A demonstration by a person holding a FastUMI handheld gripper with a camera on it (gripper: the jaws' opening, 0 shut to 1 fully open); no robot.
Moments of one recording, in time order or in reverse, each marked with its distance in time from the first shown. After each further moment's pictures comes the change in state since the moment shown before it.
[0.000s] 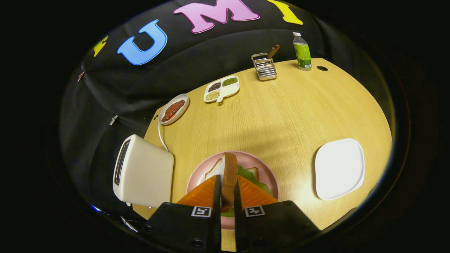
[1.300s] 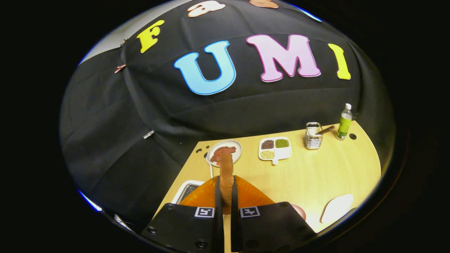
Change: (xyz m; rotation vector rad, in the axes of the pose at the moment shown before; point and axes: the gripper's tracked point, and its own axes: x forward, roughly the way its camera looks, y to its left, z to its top) arm -0.078 0.181 0.122 -0.208 -0.278 0.153
